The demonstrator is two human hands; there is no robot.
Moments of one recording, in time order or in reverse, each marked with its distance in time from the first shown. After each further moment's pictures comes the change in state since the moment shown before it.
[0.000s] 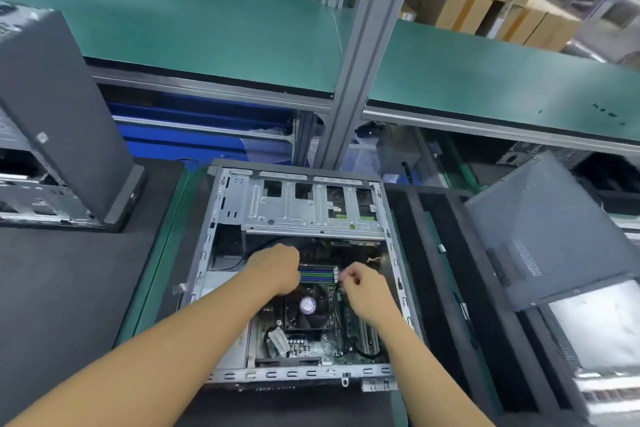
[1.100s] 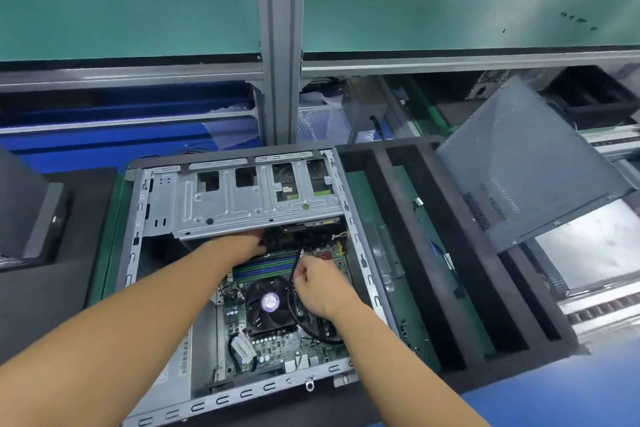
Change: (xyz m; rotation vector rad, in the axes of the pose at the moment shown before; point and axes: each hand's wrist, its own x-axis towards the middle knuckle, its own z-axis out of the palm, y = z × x) left_hand 0.108 -0.017 0.035 0.027 -0.075 0.135; right_hand 0.007 -0.001 0.012 -0.140 -0.173 -0.002
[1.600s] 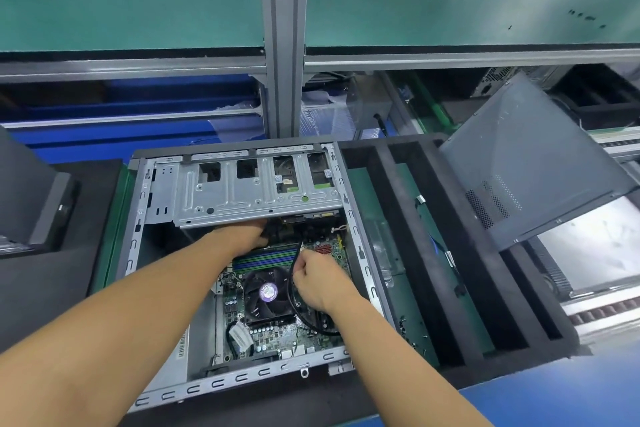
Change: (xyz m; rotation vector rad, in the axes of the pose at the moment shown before) left_hand -0.001 0.002 0.002 -0.030 0.044 0.030; right_hand -0.007 0.000 -0.002 0.013 -0.023 0.008
